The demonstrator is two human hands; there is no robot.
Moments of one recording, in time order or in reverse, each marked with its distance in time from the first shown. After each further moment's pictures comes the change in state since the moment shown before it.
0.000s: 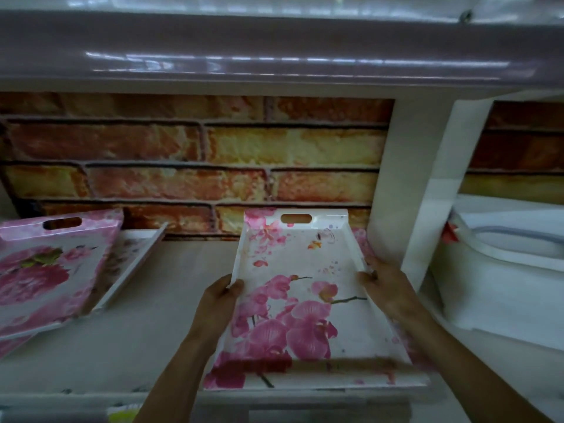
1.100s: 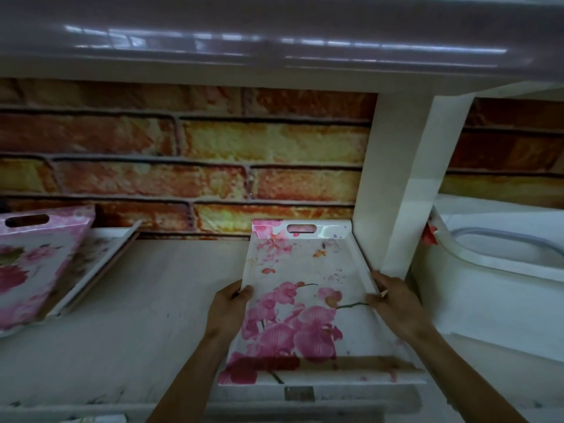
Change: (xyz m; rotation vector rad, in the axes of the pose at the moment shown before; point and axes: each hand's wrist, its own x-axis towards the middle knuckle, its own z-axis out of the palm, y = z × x) left_hand 0.024 -0.026 0.074 0.044 0.019 -0.016; right_hand -0.001 0.068 -0.015 0.124 -0.021 -0.034
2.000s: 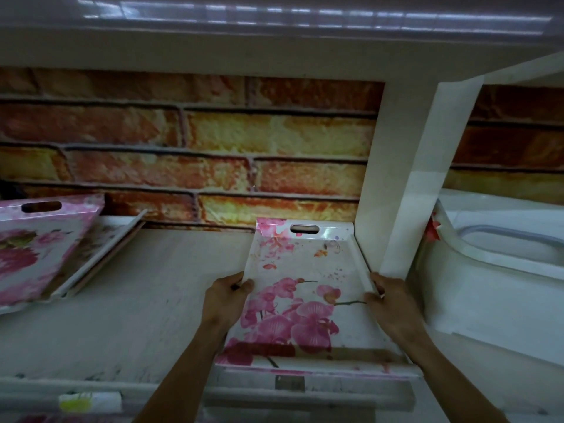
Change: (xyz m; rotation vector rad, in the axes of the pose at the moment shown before) left_hand 0.002 -0.007 0.006 0.287 0.132 0.095; right_hand 0.009 0.034 0.024 -0.018 0.089 -0.094
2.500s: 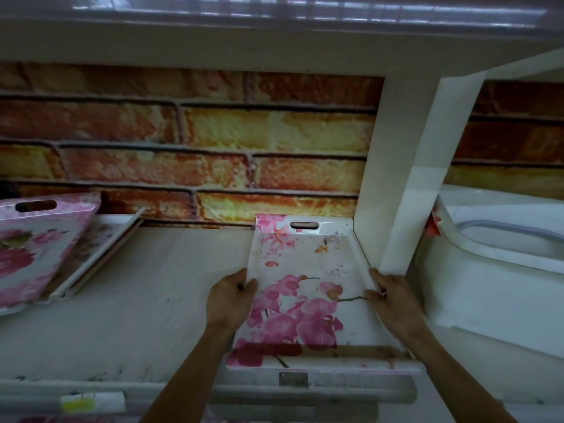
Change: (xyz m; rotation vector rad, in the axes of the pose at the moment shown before) left_hand 0.000 -0.005 0.005 0.216 0.009 0.144; right_hand 0.002 0.015 0.005 -0.076 -0.062 0.102
